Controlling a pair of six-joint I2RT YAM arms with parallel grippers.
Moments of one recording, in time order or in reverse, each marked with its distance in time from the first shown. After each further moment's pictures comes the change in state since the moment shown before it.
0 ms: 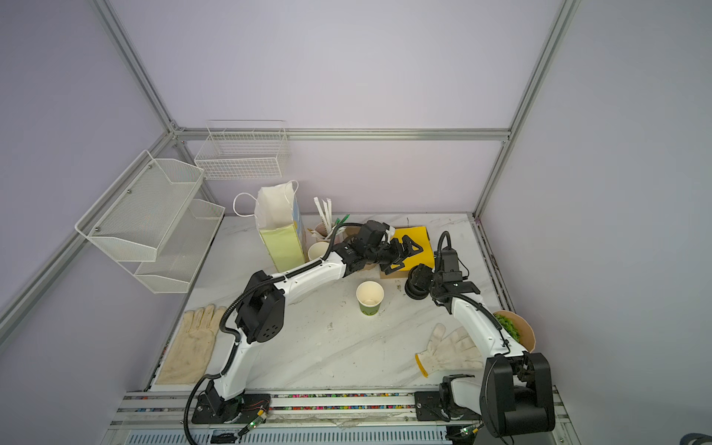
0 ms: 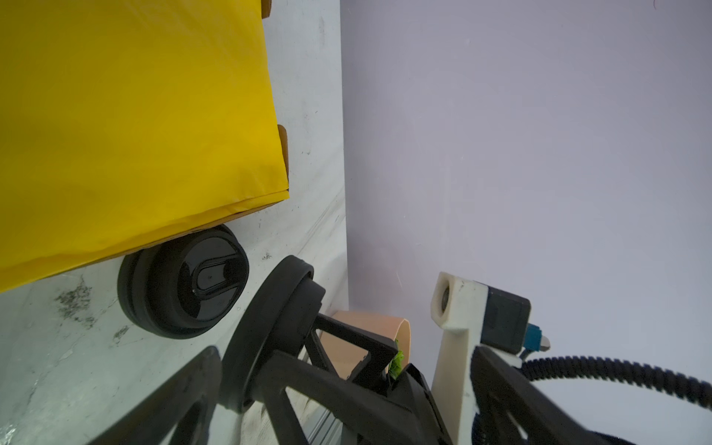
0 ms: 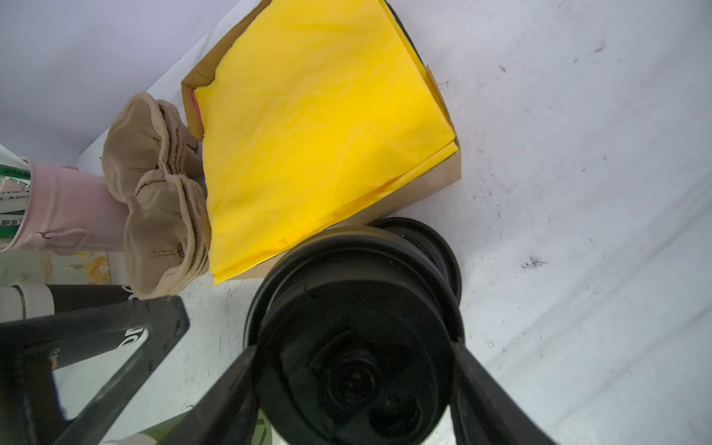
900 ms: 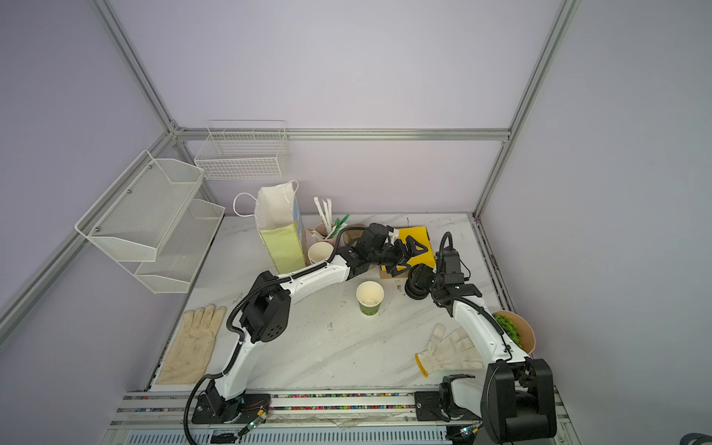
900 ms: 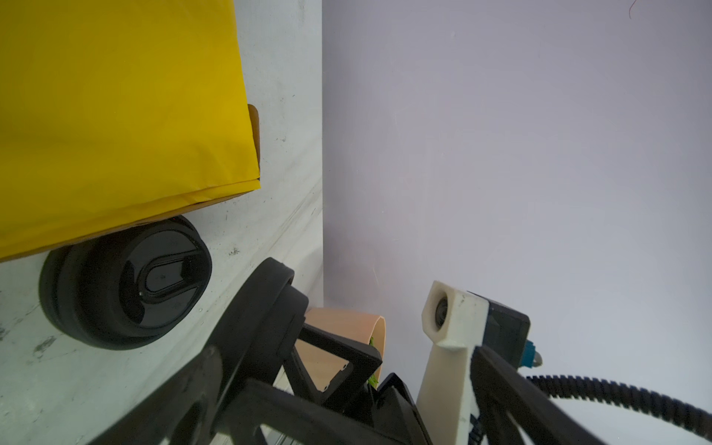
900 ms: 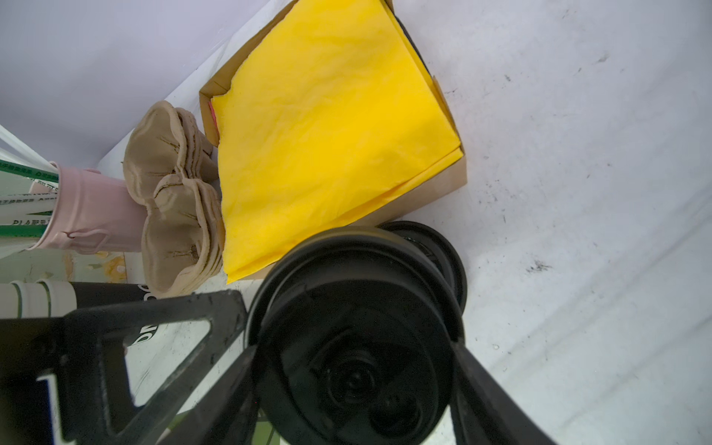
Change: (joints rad) left arm -0.019 0.029 0.000 0.097 0.032 -0.083; right arm -0.003 -0.031 -0.017 0.020 -0.014 0.000
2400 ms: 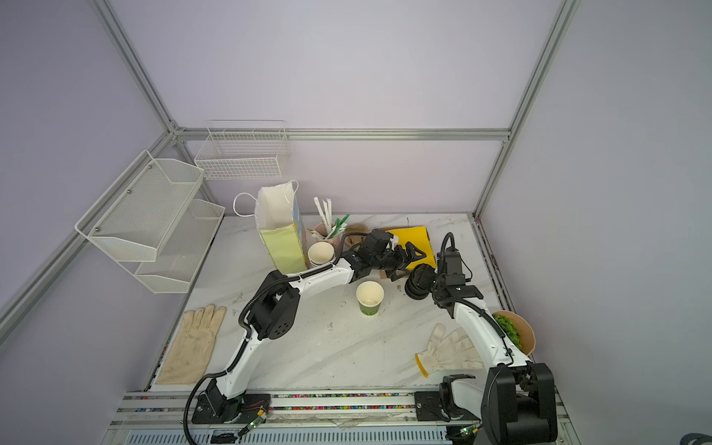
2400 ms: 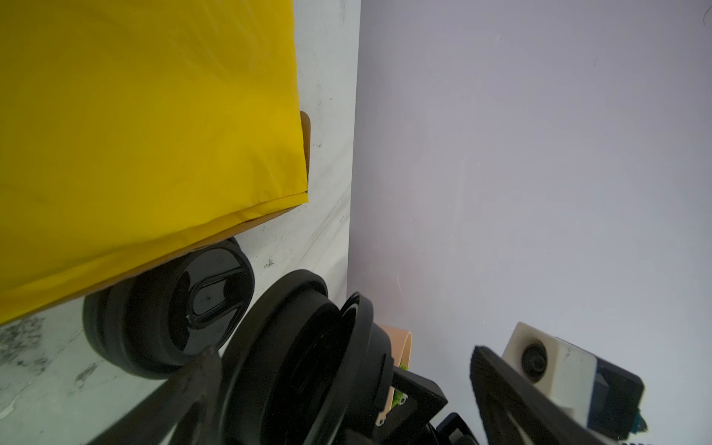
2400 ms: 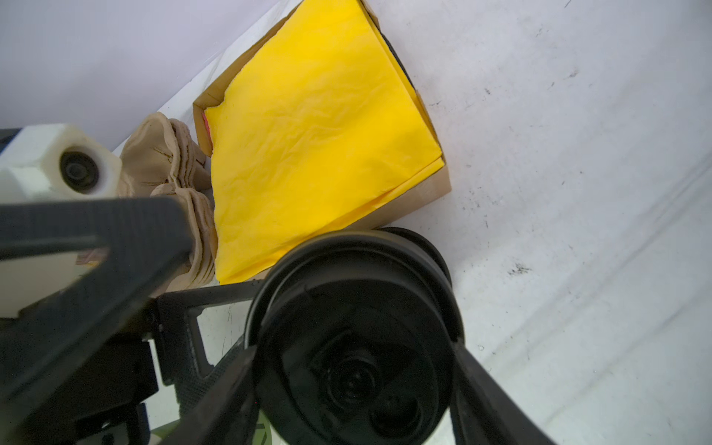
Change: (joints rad) left arm 0.009 0.075 -0.001 0.030 0.000 -0.003; right arm -0.002 -0.019 -0.009 0.000 0.027 -0.003
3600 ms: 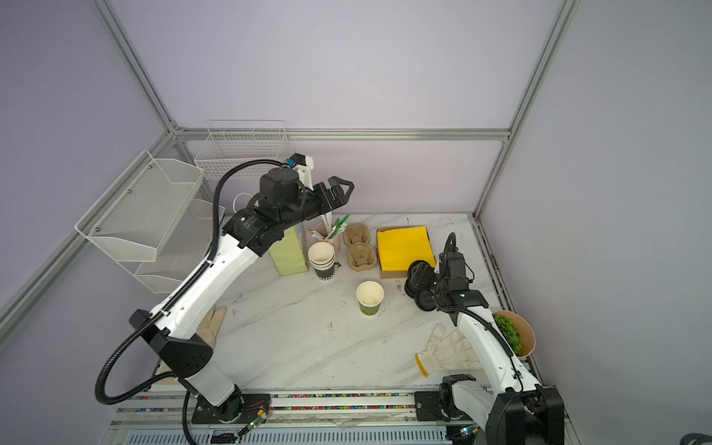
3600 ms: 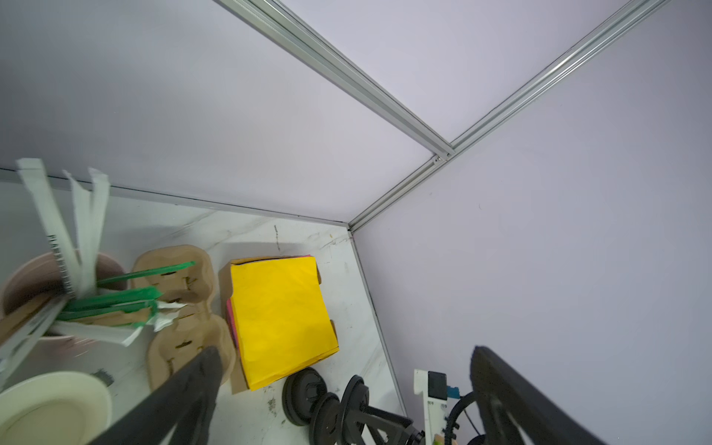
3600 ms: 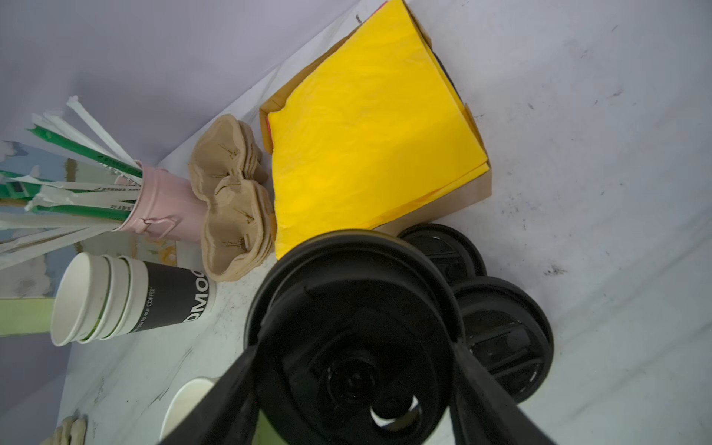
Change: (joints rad) left arm 0.216 -0.711 -0.004 -0.529 -0.447 0.566; right arm 0.036 -0.118 0.016 -0.039 -0.060 -0.005
